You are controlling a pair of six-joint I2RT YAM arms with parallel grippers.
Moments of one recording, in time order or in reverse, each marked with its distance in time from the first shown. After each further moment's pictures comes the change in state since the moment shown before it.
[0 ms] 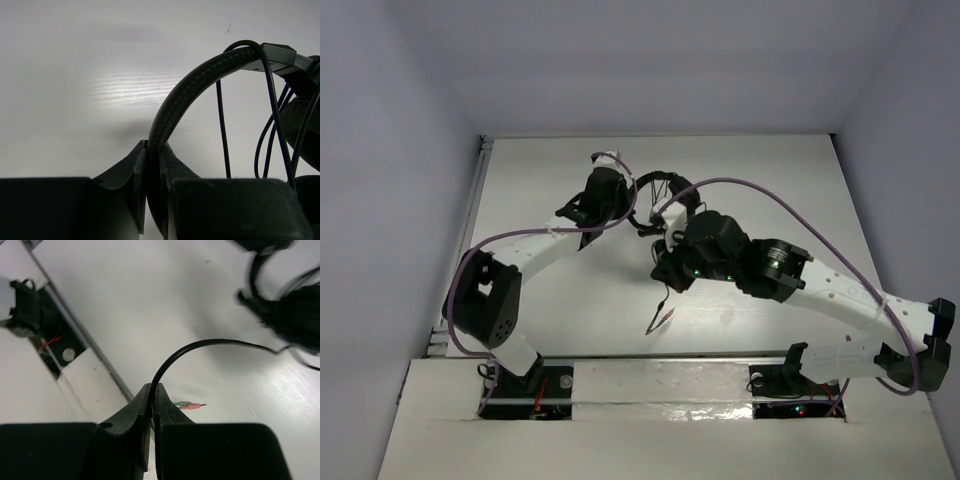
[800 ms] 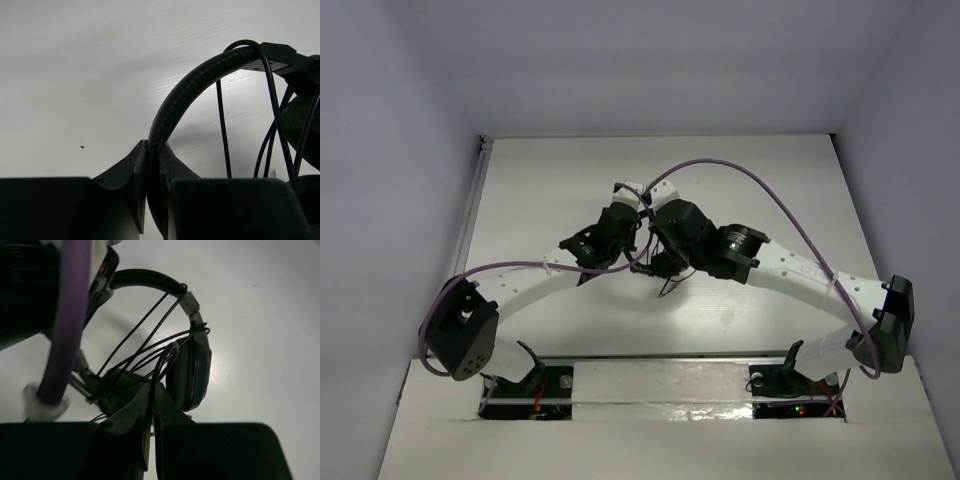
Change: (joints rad) left arm -0.195 -0.153 -0.129 -0.065 -0.258 0.249; right arm -0.033 0.221 0.058 0.040 0.480 -0.125
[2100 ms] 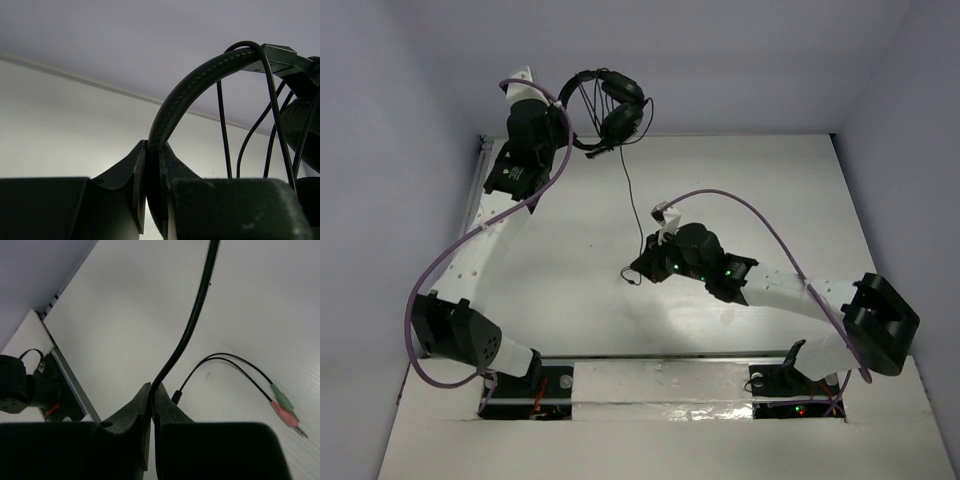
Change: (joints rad) left arm 0.451 0.023 0.657 -0.179 0.176 -0.206; right arm -0.128 0.003 -0.541 0.874 -0.620 0.374
